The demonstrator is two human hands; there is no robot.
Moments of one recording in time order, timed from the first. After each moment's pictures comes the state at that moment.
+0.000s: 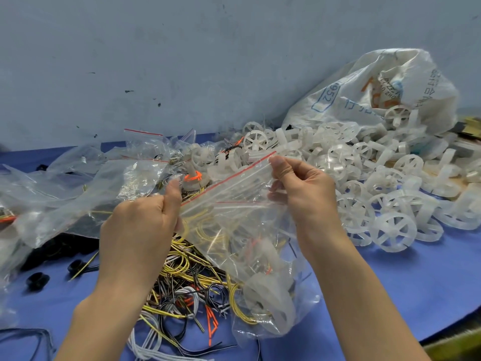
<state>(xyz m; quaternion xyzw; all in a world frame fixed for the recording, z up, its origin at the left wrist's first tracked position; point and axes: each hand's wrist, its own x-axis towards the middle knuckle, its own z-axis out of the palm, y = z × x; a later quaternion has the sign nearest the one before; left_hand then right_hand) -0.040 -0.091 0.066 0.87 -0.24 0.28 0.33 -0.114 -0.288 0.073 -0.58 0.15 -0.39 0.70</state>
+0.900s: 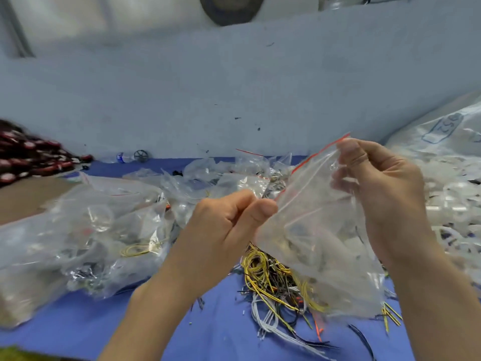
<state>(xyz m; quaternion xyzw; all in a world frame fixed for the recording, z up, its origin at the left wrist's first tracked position) -0.088 0.021 0.137 0.78 -0.39 0.15 0.47 -0.109 -0.198 0.149 -0.60 -0.03 -0.41 0.69</state>
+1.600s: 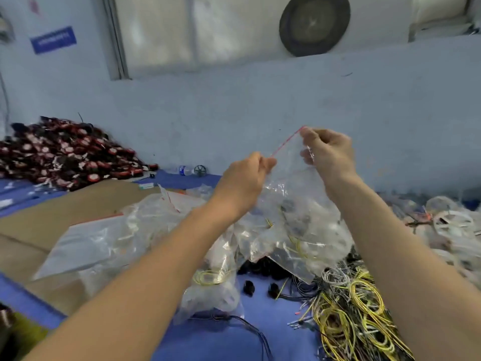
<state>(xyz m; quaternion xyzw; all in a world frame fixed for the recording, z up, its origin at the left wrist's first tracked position) 0.061 0.095 0.211 0.89 -0.19 0.24 0.33 0.086 -0.071 0.229 -0.66 -0.06 -0.32 0.68</state>
